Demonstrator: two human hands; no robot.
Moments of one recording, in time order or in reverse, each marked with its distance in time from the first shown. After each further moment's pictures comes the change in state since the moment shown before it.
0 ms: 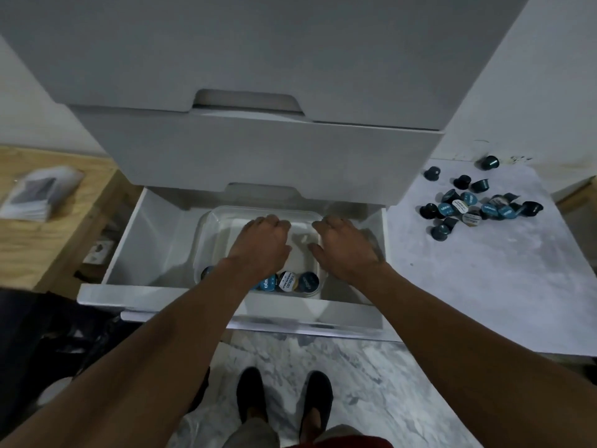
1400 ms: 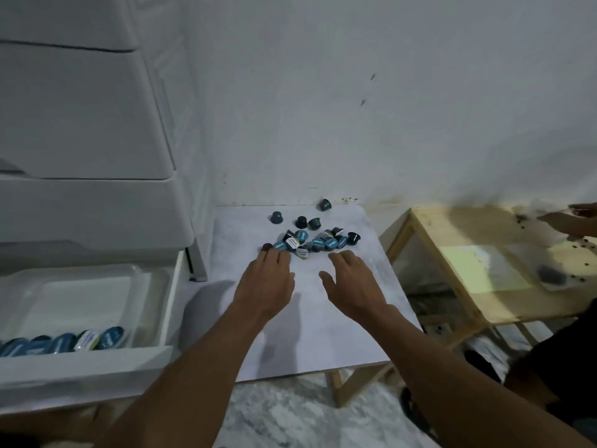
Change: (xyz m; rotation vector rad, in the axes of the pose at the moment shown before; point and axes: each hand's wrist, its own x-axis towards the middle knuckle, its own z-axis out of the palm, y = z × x) left_hand 0.063 0.345 0.031 -0.064 0.282 0.202; right_hand -0.173 0.305 -0.075 0.080 0.278 0.325
